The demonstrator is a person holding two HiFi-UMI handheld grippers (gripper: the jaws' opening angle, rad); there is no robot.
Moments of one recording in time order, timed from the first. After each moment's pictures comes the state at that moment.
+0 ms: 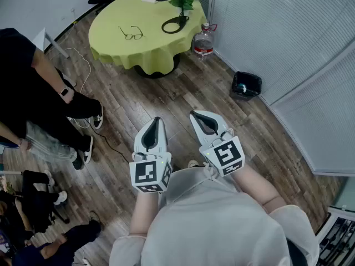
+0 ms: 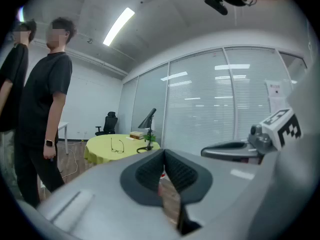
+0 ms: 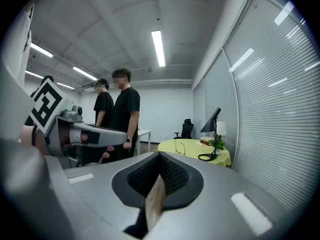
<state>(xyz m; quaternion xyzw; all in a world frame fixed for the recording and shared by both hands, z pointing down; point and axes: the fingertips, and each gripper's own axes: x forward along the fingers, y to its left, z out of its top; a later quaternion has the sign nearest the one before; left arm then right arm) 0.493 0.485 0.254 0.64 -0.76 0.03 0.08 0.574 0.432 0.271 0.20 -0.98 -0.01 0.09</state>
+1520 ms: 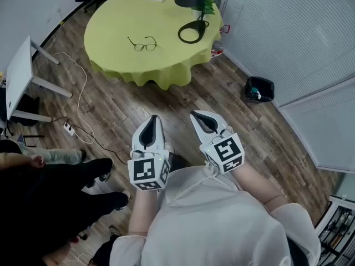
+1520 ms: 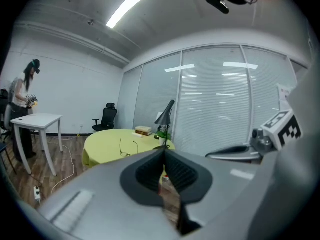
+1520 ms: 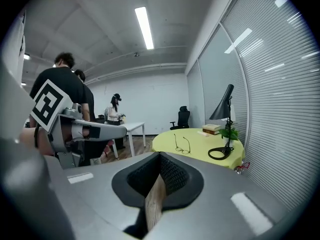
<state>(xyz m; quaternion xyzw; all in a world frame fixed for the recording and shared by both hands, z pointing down) 0.216 0.343 0.279 0.65 -0.74 0.04 0.13 0.312 0.297 0.310 0.22 -0.96 0.06 0.15</state>
